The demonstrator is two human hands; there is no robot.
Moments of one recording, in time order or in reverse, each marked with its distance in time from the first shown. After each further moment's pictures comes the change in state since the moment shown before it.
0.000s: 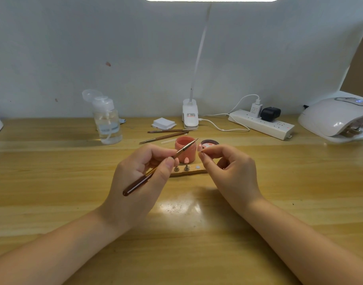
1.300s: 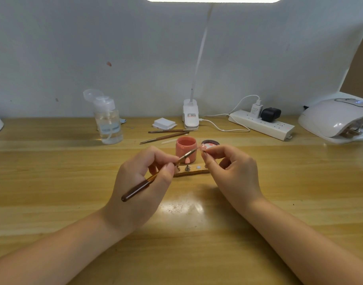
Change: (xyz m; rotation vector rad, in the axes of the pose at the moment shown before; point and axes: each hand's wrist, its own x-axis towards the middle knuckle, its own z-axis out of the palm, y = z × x) left_hand -0.001 0.003 0.000 0.109 0.004 0.056; right_hand 0.001 0.003 0.001 -0.047 0.009 0.001
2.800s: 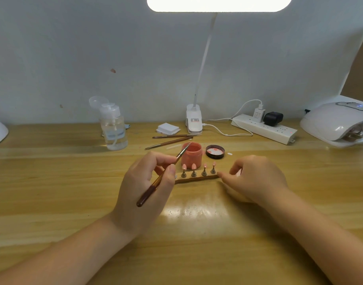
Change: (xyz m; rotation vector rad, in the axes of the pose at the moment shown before) left_hand 0.002 -0.022 -0.004 0.161 0.065 0.035; right_hand 0.022 0.010 -0.030 -0.768 -0.381 0.256
